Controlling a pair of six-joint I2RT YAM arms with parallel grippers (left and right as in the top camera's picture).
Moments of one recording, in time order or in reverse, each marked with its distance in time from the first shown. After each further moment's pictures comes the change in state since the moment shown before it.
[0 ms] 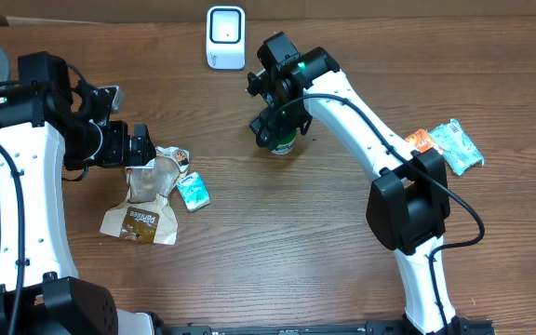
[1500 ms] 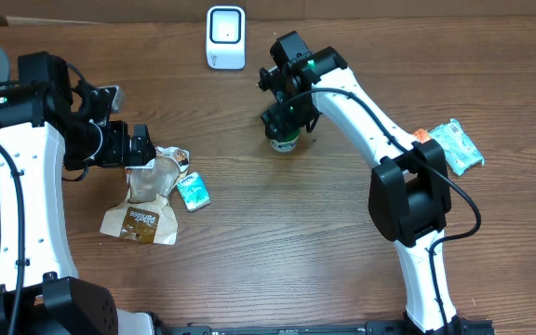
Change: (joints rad) left arm 0.000 0.000 0.000 0.000 0.000 0.000; right arm -0.053 0.039 -0.036 0.071 -0.034 0.033
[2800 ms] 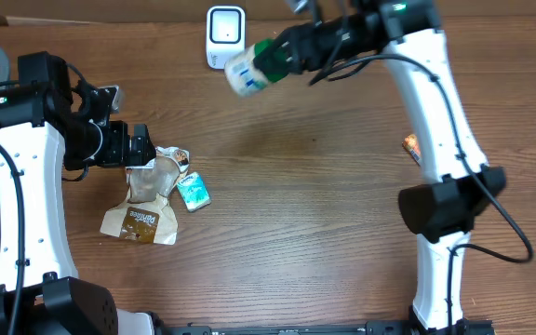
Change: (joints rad) left arm 0.000 0.000 0.000 0.000 0.000 0.000; right arm -0.203 -0.071 0.504 -0.240 -0.990 0.106
